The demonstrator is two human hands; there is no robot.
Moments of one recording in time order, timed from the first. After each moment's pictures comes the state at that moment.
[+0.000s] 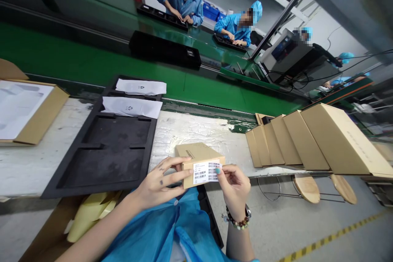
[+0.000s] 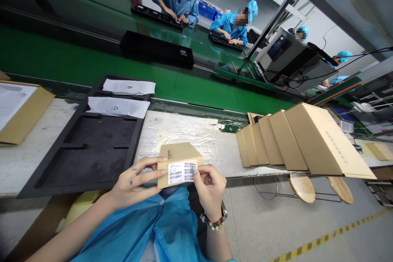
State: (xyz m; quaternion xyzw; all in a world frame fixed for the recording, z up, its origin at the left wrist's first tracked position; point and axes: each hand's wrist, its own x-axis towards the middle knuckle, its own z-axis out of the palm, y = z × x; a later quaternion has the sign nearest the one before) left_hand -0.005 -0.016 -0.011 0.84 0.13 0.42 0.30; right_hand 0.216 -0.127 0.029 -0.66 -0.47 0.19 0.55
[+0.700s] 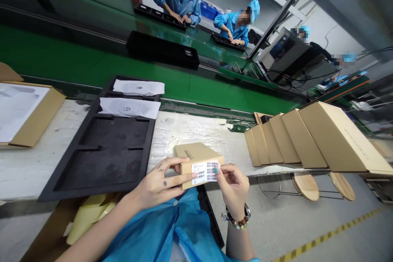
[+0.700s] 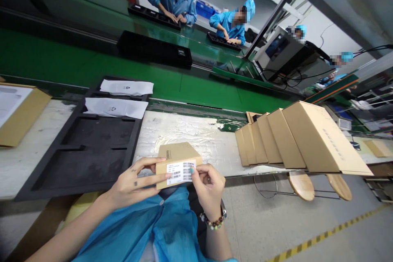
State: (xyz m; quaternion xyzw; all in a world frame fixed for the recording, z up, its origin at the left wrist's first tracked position) left_hand -0.007 -0.011 -0.007 0.88 0.13 0.38 0.27; right_hand 0.217 -0.128 0.029 -0.67 -0.47 0.18 0.54
